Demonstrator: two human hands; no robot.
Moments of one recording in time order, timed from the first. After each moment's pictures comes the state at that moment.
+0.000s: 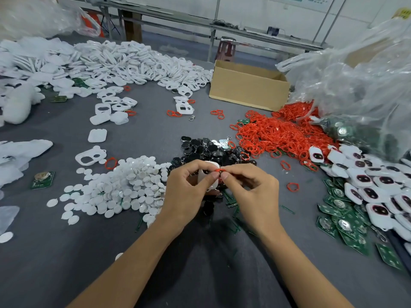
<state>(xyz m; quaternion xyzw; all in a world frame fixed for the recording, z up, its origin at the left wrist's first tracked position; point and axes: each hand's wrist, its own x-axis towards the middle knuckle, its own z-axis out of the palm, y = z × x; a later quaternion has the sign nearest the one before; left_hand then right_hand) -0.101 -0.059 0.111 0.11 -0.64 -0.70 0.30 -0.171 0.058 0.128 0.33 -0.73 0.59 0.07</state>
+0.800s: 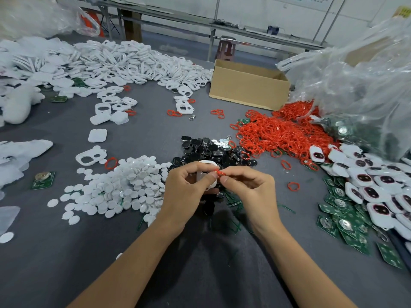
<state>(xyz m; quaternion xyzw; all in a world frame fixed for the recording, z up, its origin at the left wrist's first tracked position) -0.098 -0.060 0.114 0.12 -0.63 -0.70 0.31 -0.173 0.058 0.125 0.29 -0.64 0.71 -0.08</state>
